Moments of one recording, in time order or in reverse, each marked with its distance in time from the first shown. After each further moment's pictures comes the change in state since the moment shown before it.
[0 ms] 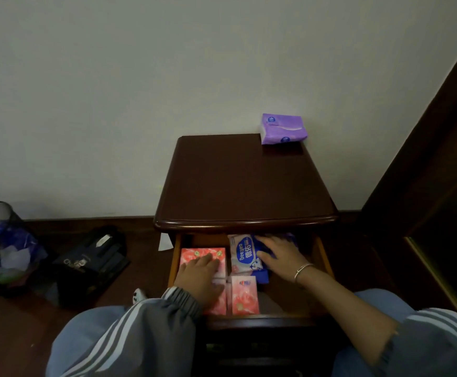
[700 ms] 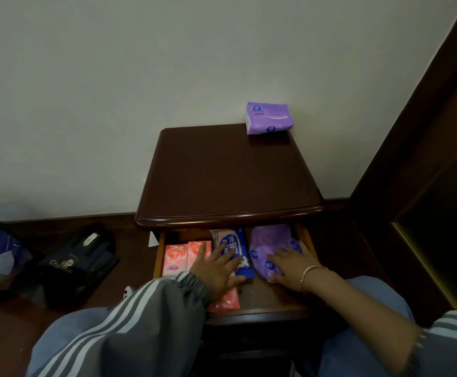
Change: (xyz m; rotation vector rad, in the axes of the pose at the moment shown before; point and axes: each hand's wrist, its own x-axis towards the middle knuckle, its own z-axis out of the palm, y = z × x) left_hand 0.027 0.047 0.007 0.272 -0.107 0.279; right_hand -0.038 0.031 -0.007 -0.492 -0.328 0.077
